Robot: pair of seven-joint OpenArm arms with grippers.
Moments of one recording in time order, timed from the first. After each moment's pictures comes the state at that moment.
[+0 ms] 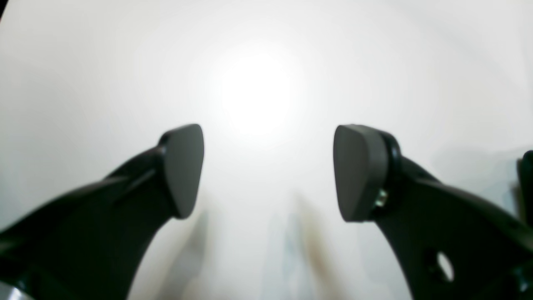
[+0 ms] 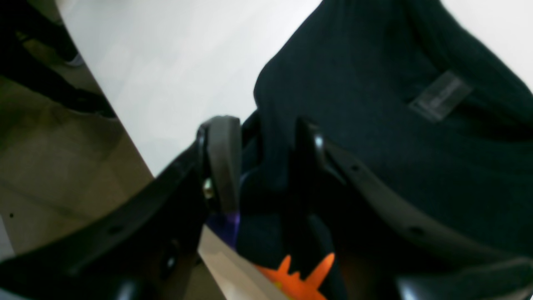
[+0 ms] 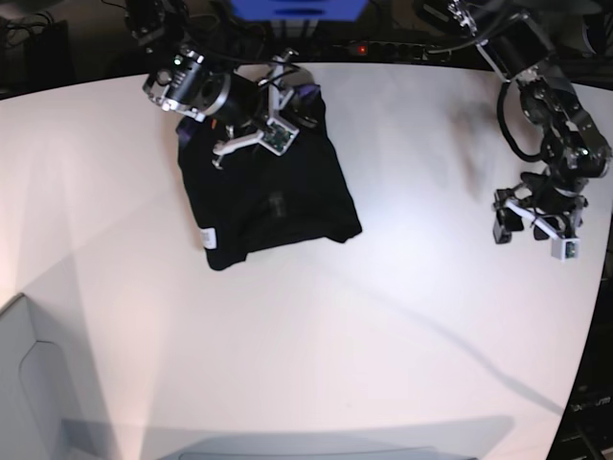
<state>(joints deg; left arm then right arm) 0.3 -14.6 -37.9 95.0 -25.2 -31.5 58.5 -22.9 8.6 -18.3 117.1 7.5 37.2 -44.9</state>
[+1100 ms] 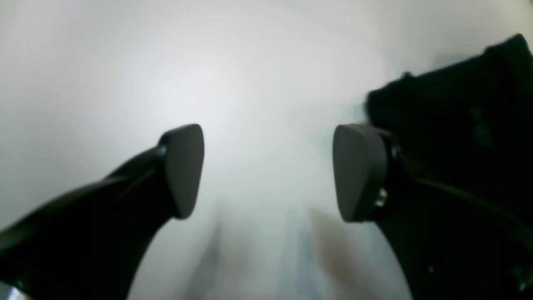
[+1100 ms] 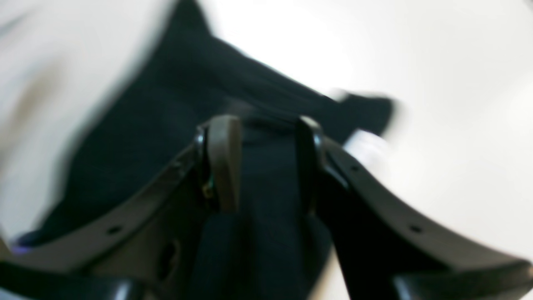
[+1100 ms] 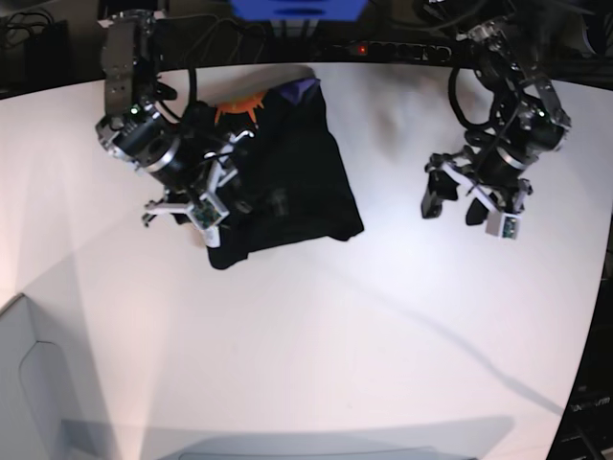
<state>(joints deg) 10.4 -4.0 -29.7 113.3 -32.0 -31.5 64.7 -14.4 5.3 0.0 115.6 7.4 37.5 -44.9</state>
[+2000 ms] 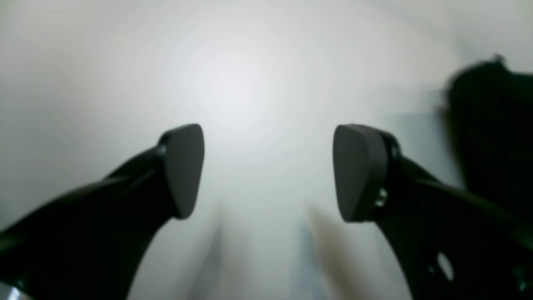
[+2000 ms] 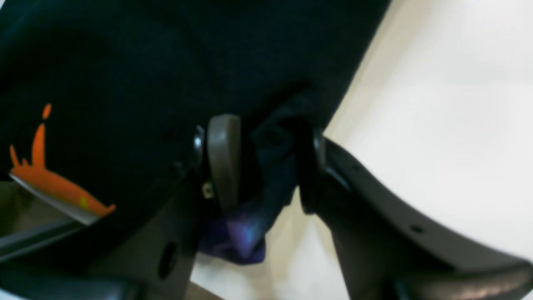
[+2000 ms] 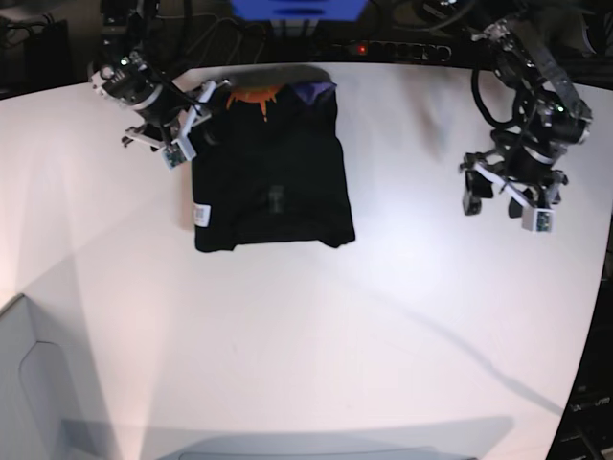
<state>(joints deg) 10.4 -7.7 -37.7 113.2 -27.3 -31.5 64.4 -28.3 1.0 10.7 111.8 7.8 37.5 -43.9</state>
